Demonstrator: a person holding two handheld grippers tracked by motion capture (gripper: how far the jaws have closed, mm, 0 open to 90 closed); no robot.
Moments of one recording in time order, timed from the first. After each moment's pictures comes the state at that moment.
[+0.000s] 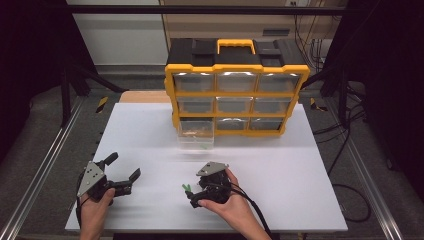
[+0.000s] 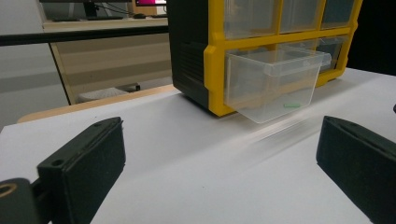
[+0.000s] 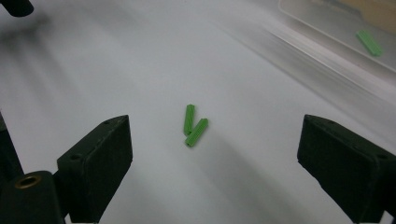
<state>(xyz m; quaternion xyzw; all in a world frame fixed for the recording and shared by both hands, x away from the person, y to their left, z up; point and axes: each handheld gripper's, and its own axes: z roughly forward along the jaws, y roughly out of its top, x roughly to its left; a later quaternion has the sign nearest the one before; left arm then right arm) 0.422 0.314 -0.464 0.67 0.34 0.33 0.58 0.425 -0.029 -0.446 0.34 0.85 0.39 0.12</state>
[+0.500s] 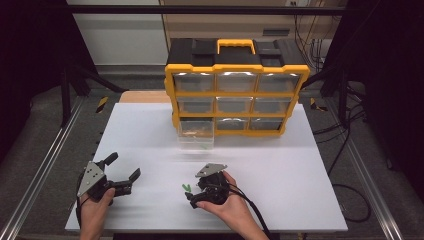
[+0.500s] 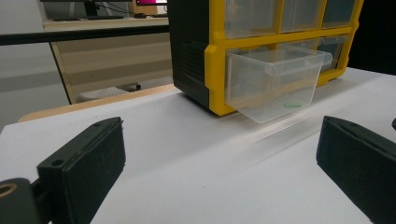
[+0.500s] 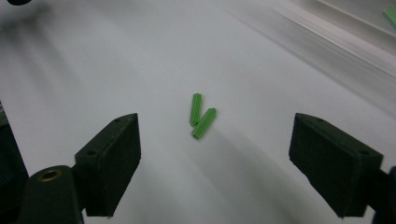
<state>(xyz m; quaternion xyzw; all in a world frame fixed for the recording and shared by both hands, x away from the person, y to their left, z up) 0.422 0.314 -0.464 0.67 0.34 0.33 0.57 0.426 -0.027 -0.455 0.34 0.85 0.38 0.09</state>
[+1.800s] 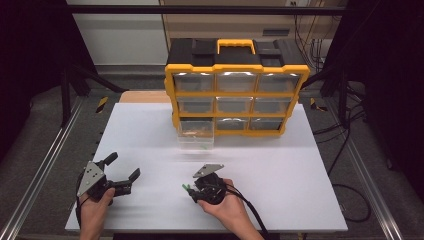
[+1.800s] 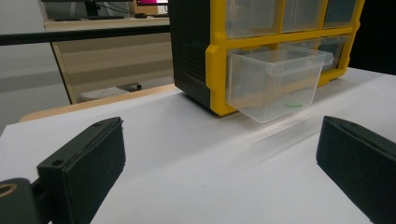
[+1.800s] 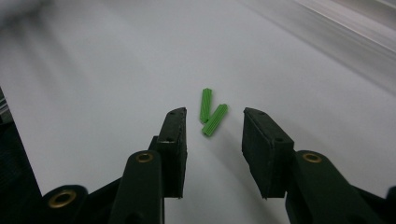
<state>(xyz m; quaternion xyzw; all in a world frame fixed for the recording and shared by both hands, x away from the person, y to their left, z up) 0.422 0.315 -0.464 0.67 0.34 0.33 0.57 0.427 -0.021 -0.460 0.34 0.86 0.38 0.08</state>
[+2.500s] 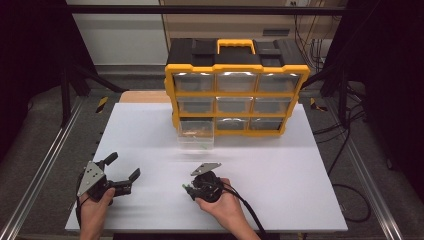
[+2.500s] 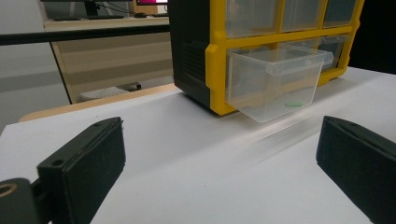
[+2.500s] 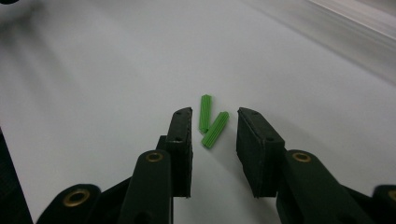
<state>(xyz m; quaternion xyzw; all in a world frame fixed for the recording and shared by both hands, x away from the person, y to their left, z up) 0.422 0.315 -0.464 0.67 0.34 0.33 0.57 0.435 -0.012 -0.468 0.36 0.85 0.37 0.06</state>
